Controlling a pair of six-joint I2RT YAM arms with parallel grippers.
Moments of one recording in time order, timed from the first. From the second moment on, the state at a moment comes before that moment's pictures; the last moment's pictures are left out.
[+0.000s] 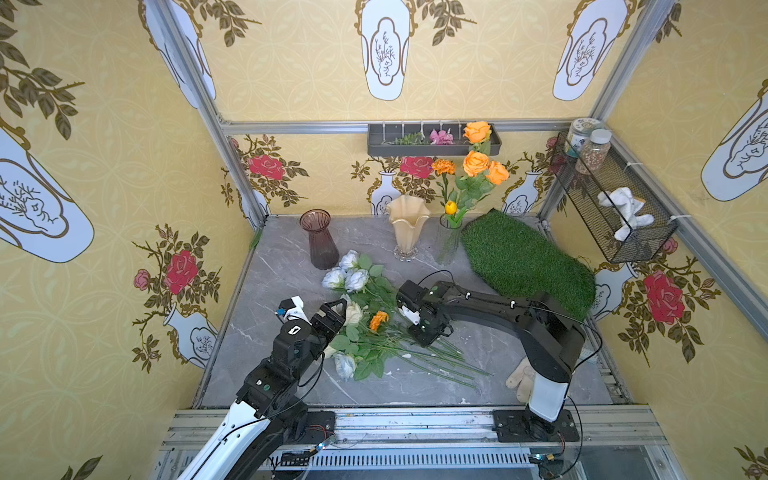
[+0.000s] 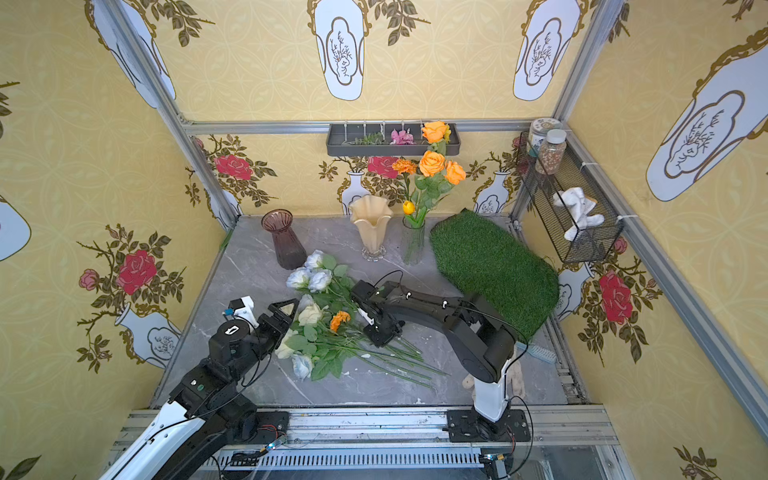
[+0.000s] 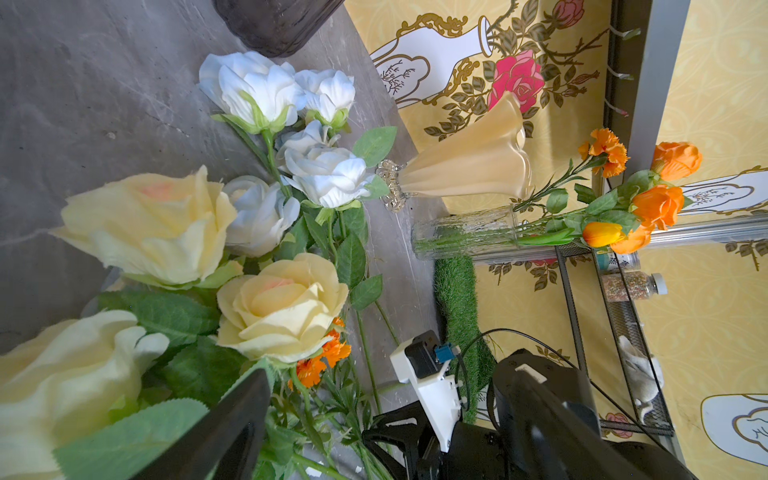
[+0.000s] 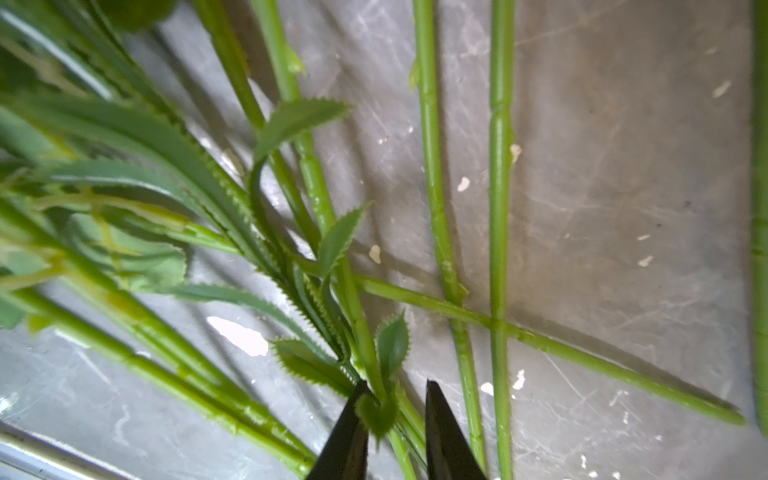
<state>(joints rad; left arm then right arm) -0.52 0.43 0.40 -0.35 -0.11 -1.22 0.86 1.84 1.25 -0.89 -0.02 0.13</state>
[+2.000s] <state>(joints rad) -0.52 0.42 0.39 -0.35 -0.11 -1.22 0.90 1.86 1.28 -0.88 0.06 0.08</state>
